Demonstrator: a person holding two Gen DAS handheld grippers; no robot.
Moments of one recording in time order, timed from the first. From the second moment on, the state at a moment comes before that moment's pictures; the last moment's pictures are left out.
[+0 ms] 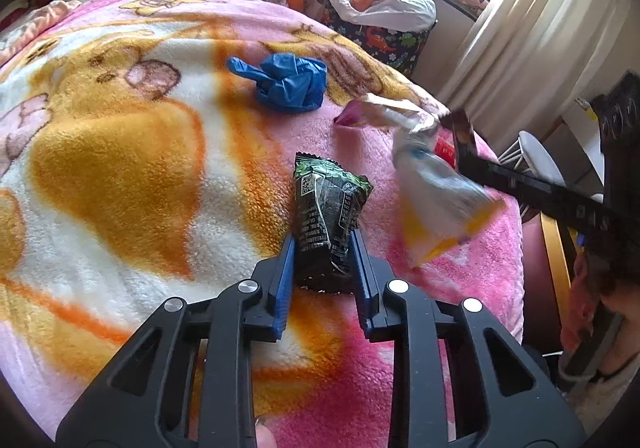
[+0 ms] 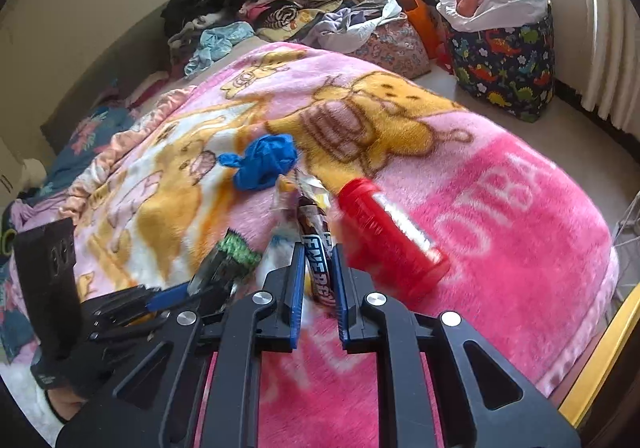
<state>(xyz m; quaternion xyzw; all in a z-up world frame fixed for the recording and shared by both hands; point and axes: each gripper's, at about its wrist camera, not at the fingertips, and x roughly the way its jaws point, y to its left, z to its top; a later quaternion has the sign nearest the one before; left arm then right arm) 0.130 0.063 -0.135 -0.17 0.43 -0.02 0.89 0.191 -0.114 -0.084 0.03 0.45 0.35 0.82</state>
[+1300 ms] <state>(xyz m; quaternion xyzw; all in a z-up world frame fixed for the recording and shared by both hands) 0.114 0.018 -0.050 -0.14 0.34 -0.07 0.93 0.121 -0.197 -0.028 0.10 0.38 0.32 0.86</state>
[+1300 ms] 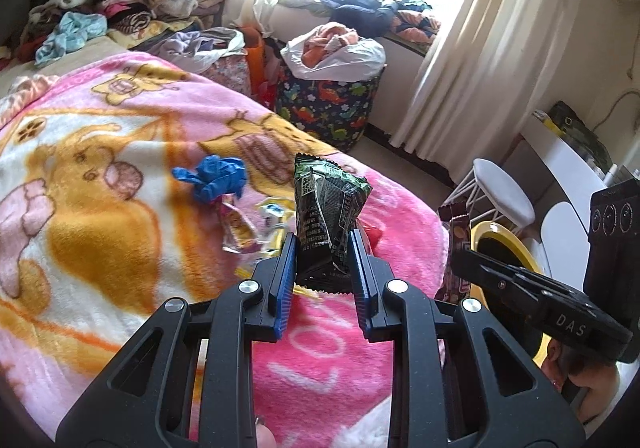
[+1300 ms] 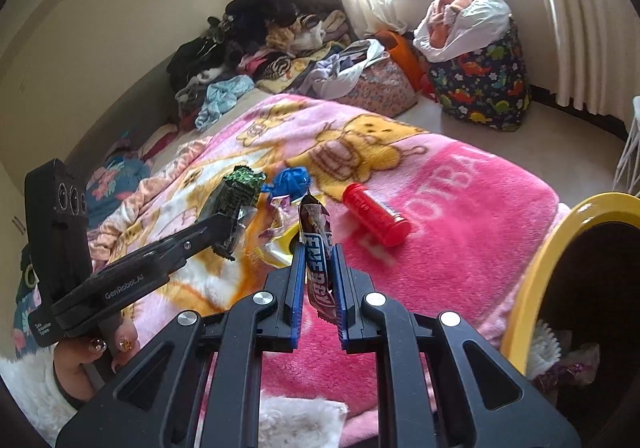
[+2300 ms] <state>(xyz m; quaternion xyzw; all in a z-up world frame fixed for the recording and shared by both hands) 0.110 -0.044 -0.041 -0.10 0.34 -0.12 0.93 0.109 -0.279 -0.022 0.17 0.36 0.26 0.88</state>
